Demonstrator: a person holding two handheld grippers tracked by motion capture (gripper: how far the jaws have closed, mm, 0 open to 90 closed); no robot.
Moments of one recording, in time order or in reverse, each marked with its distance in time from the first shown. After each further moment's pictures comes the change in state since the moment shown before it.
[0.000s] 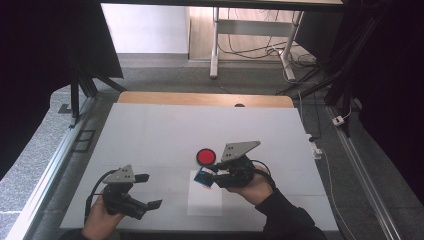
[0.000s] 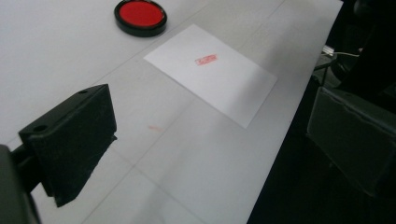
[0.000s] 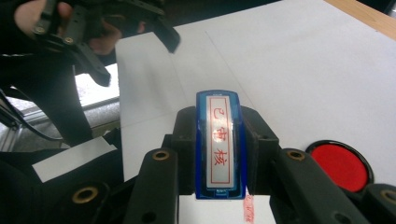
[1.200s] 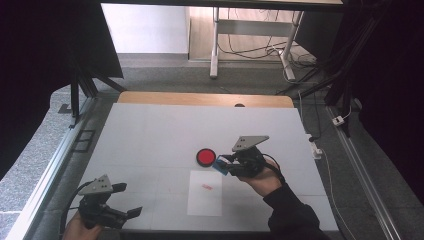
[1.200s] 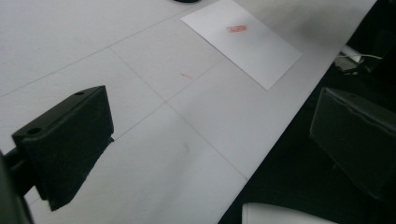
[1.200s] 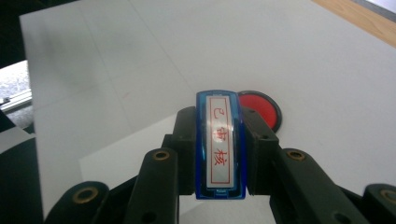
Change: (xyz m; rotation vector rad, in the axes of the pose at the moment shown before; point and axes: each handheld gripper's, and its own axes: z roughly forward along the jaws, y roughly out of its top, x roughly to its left) left arm 0.002 -0.036 -0.033 0.016 0.106 -0.097; right arm -0.042 -0.024 -0.010 0.087 -0.220 0.068
